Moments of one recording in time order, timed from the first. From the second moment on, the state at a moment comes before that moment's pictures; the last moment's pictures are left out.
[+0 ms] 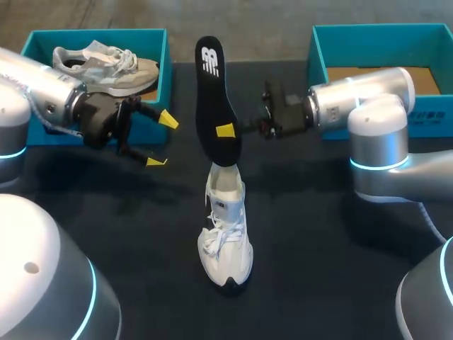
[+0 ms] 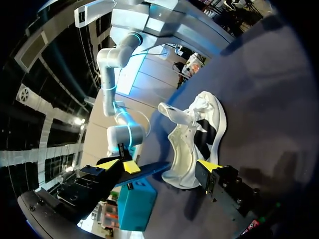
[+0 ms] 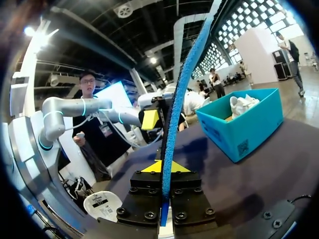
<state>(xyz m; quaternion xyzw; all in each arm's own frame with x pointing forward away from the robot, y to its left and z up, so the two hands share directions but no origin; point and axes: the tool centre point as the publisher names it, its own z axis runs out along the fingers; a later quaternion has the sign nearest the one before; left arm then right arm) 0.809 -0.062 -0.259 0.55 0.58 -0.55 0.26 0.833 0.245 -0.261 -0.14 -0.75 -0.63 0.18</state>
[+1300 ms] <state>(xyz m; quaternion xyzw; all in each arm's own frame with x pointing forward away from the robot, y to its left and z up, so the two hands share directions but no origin) 0.818 -0.063 -0.276 0.56 0.58 -0.53 0.27 0.820 0.250 -0.290 -0.16 -0.73 -0.63 0.19</state>
